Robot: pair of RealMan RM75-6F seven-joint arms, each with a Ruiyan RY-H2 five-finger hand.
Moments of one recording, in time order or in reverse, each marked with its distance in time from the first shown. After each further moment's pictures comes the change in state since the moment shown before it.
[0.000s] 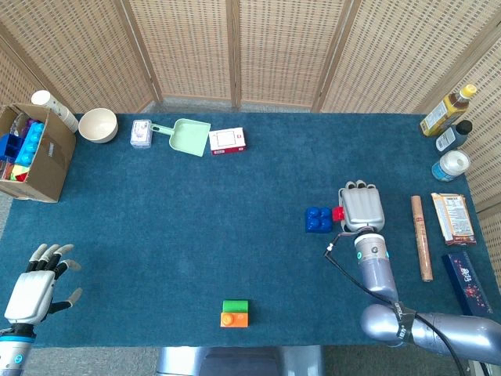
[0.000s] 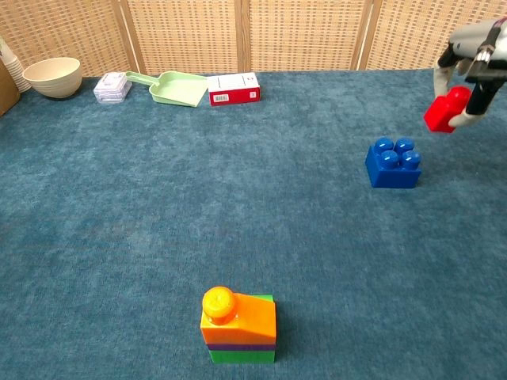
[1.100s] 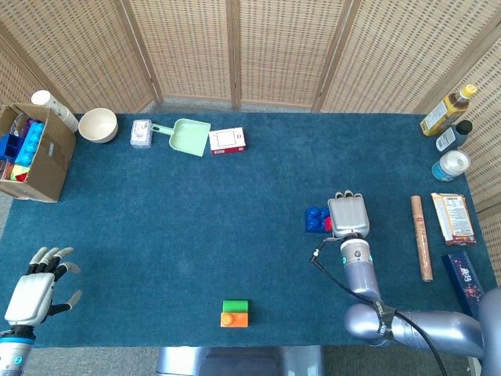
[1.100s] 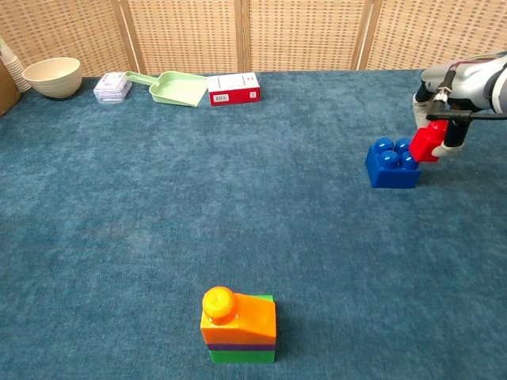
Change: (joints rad) left arm 0.001 -0.017 0.012 0.037 -0.009 -0.009 -0.029; right arm 0.044 -0.108 -0.022 0.074 0.073 0.010 -0.082
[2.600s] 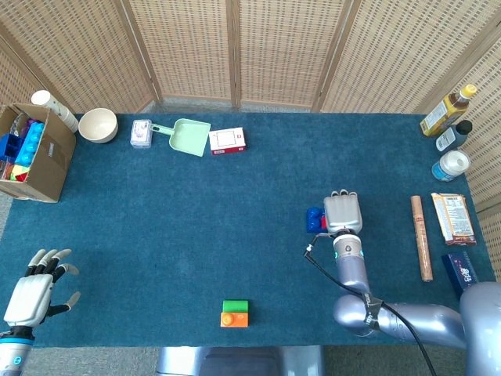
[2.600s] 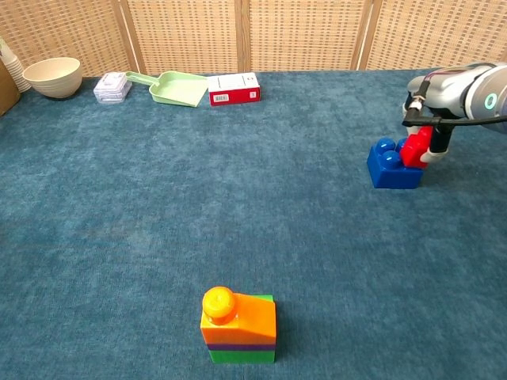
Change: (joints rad) left arm 0.004 -0.019 0.002 0.044 -0.008 -0.006 -0.037; right arm 0.039 -0.075 0.018 0.108 0.067 -0.027 -0.066
